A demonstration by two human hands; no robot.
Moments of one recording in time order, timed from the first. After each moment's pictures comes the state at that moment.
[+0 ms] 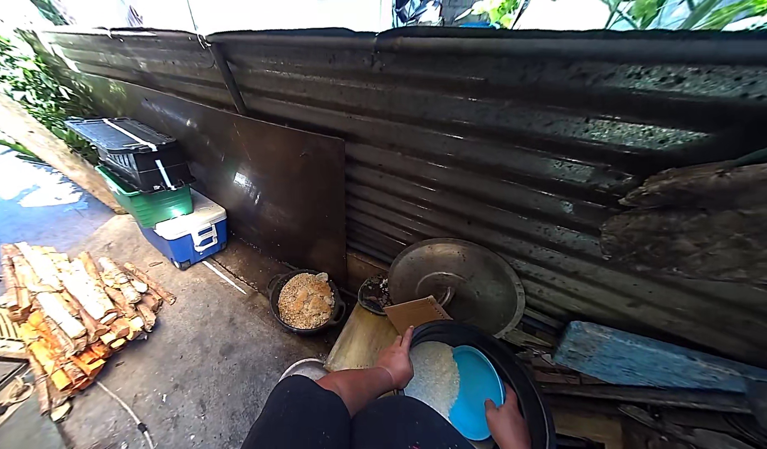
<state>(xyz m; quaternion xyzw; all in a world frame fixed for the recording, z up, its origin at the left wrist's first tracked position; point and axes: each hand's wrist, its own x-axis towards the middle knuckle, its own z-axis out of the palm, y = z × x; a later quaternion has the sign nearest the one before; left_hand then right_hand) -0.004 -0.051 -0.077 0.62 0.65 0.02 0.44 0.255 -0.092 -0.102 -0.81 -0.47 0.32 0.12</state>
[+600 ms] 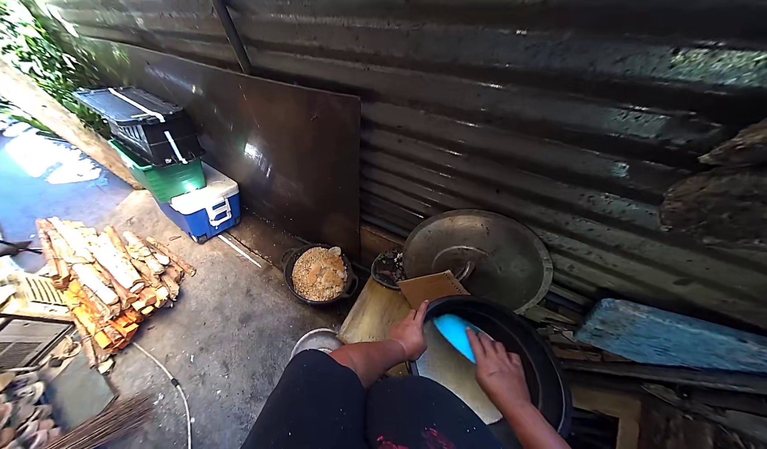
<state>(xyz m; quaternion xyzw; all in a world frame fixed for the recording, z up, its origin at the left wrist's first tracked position) -0.004 -0.050 -0.070 0.62 0.65 0.02 0.43 0.218 -0.070 -0.071 -0.56 -0.83 0.06 -0.02</state>
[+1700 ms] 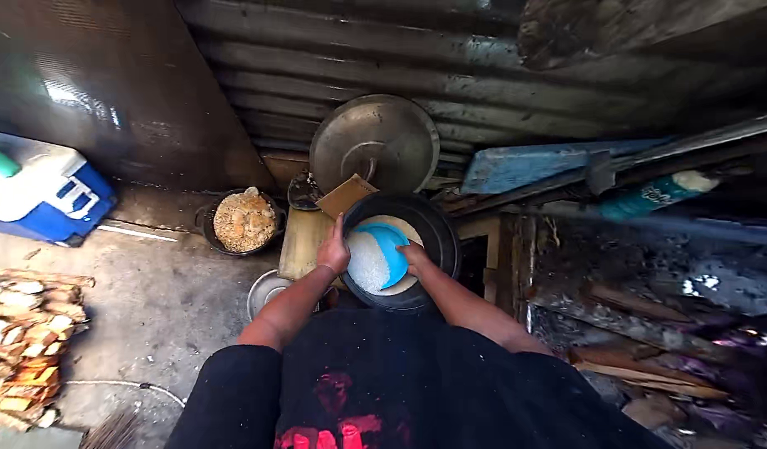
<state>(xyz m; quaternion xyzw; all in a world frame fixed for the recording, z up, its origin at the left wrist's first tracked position) 0.000 -0.052 -0.086 0.63 0.66 0.06 0.40 0.232 -0.065 -0.136 -0.76 -0.18 0.58 0.24</state>
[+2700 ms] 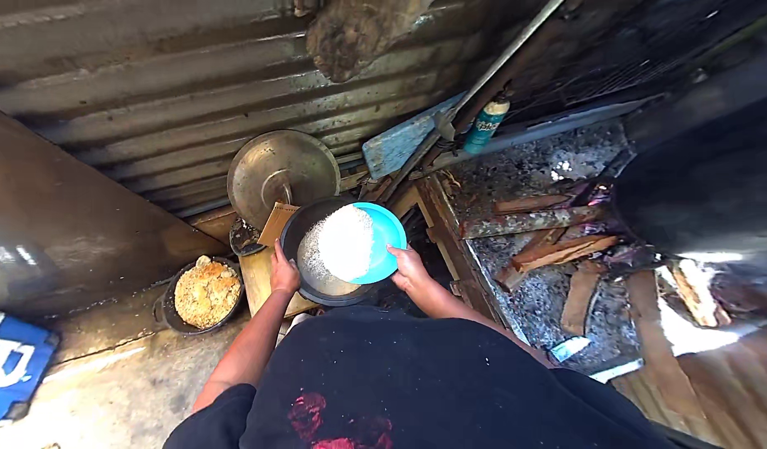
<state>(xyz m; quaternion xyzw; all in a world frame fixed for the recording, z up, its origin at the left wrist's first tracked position) -0.001 -0.047 -0.091 0.66 0.66 0.02 0.36 0.255 -0.172 -0.004 -0.64 0.04 0.47 0.61</state>
